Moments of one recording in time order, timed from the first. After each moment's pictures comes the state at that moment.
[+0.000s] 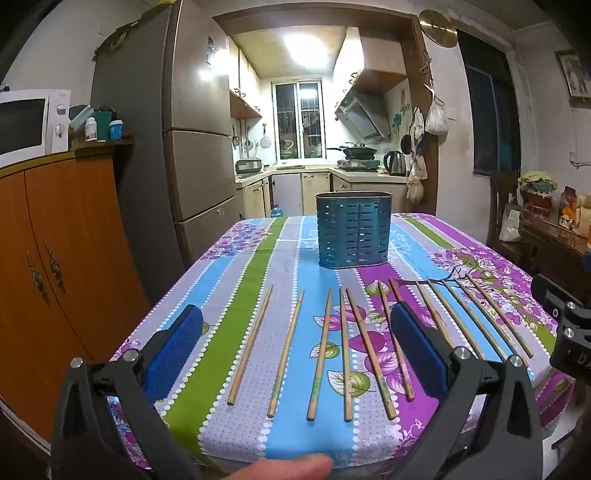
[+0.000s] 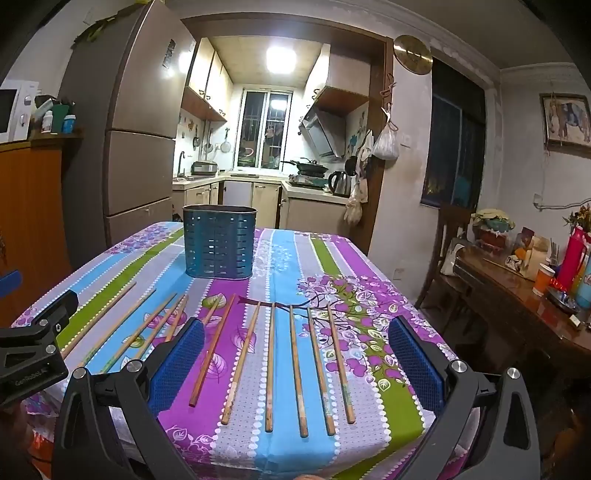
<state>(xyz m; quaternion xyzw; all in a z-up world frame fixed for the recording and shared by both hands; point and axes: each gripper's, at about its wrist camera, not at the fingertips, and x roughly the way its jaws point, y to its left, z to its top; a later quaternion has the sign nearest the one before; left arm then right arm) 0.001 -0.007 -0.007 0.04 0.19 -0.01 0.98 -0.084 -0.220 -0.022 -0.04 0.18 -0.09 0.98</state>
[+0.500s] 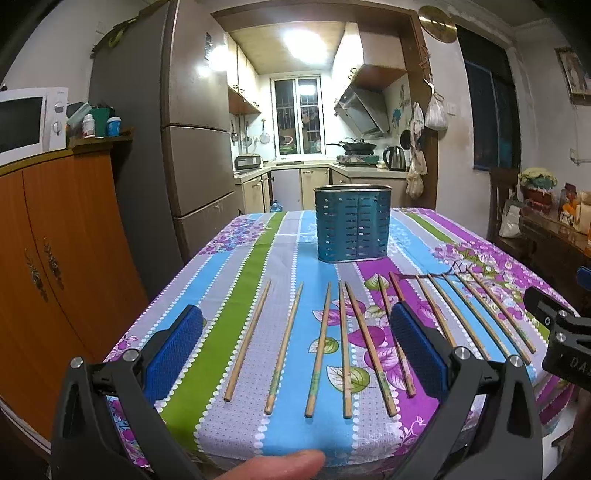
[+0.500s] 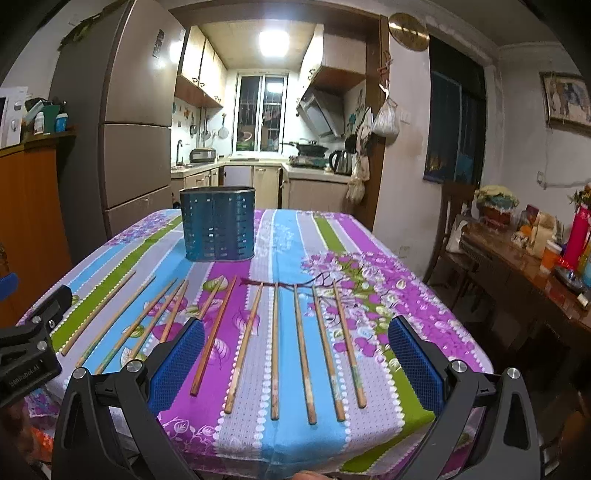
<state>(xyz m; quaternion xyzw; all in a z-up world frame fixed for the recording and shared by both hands) 0.005 -0.008 -0.015 0.04 0.20 -0.01 0.98 -0.075 -0.229 -0.036 0.00 0.22 -0.08 0.97</state>
